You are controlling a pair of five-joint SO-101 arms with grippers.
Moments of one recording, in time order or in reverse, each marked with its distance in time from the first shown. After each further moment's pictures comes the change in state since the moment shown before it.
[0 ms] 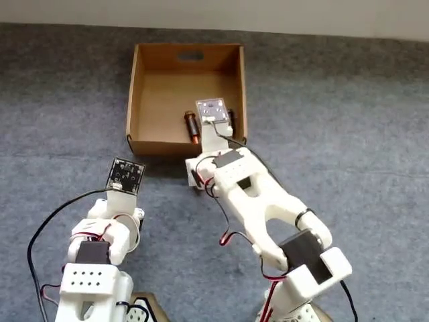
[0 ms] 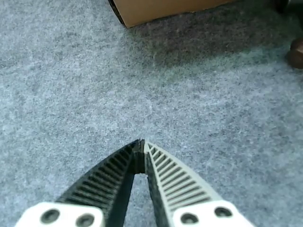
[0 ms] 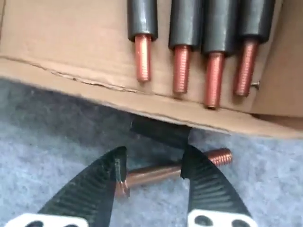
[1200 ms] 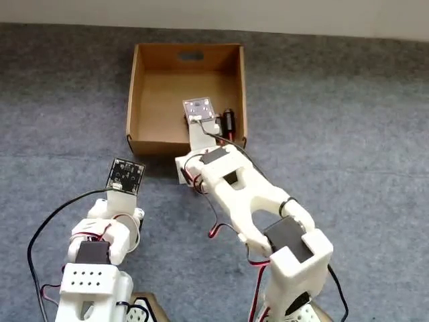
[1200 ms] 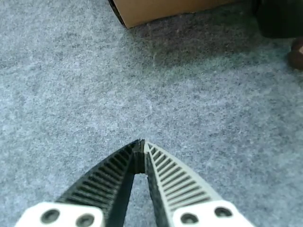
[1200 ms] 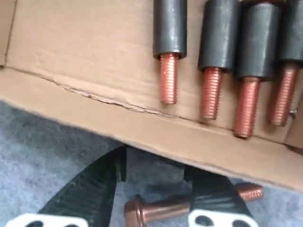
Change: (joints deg) left arm 0.0 0.0 0.0 0.0 0.0; right arm -2.3 10.7 -7.4 -3.4 0.0
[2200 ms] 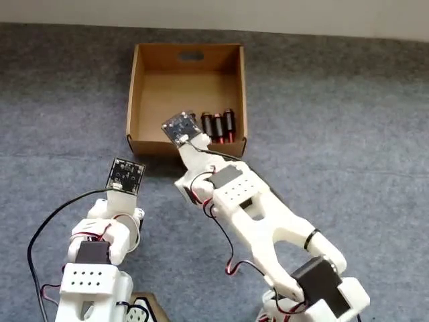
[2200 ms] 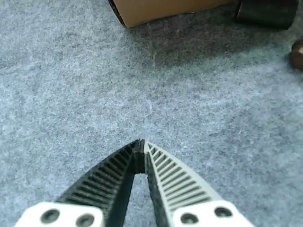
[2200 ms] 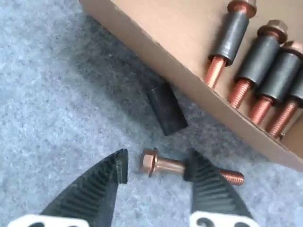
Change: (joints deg) left arm 0.0 0.0 0.0 0.0 0.0; right arm -3.5 -21.9 14.2 3.8 22.2
